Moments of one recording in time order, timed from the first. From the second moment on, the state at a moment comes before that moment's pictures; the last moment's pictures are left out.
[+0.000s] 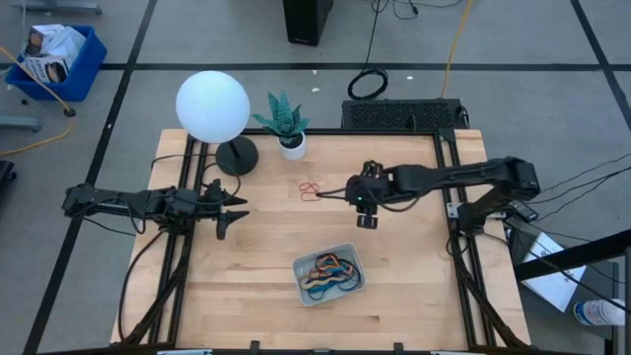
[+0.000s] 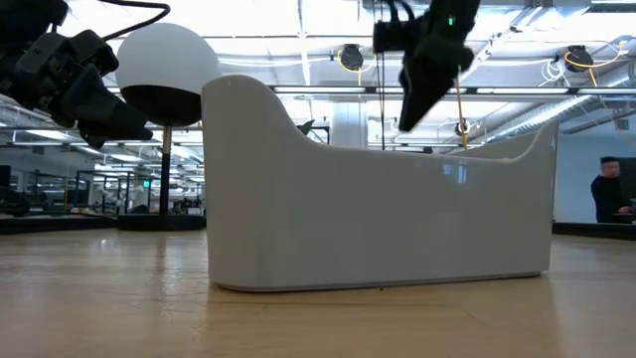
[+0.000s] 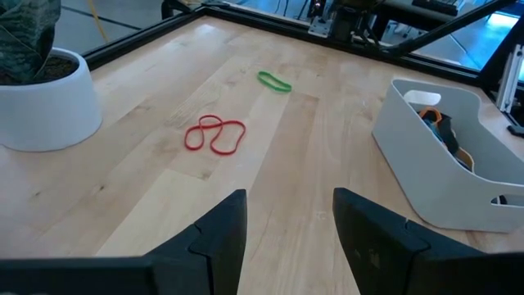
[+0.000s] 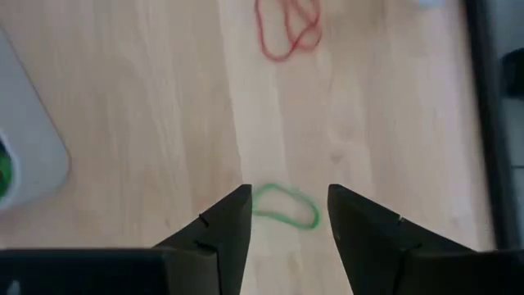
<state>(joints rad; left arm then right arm) -0.09 0.25 0.16 -0.27 -0.23 -0.29 0.00 1.54 1.25 -0.89 0.28 0.04</state>
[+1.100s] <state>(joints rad) -0.09 0.25 0.16 -0.32 -0.23 -0.29 -0.10 1.53 0.74 -0.27 0.20 0.14</state>
